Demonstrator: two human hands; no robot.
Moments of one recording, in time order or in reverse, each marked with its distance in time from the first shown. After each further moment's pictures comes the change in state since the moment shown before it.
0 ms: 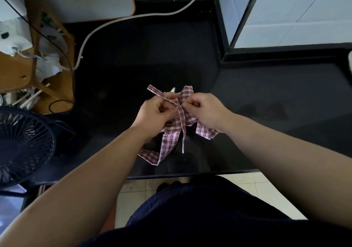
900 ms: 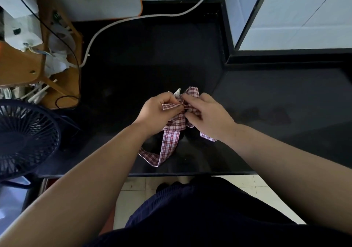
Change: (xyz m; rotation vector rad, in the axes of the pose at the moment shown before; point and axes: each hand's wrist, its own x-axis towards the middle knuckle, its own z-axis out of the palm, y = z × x) left_hand 0.000 0.006 -0.003 0.118 -0.002 0.038; right_hand -0.012 0.015 0.010 -0.424 0.087 -0.338
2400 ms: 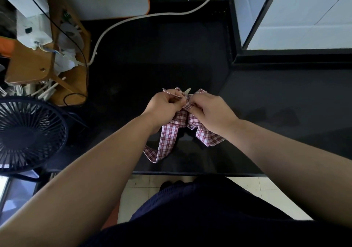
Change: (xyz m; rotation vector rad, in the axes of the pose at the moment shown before) left_hand 0.012 0.008 0.002 -0.041 -0.018 -0.215; right_hand 0.016 0.005 0.001 0.052 0.027 -0.117
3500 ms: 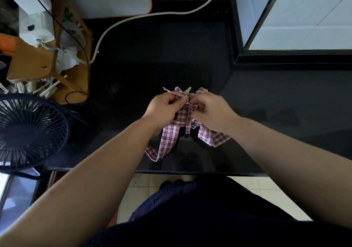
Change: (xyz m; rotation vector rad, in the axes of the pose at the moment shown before) left_hand -0.005 -0.007 0.002 -0.160 0.052 -0.059; right_hand 0.002 -0.007 -0.005 0.048 -0.089 0.135
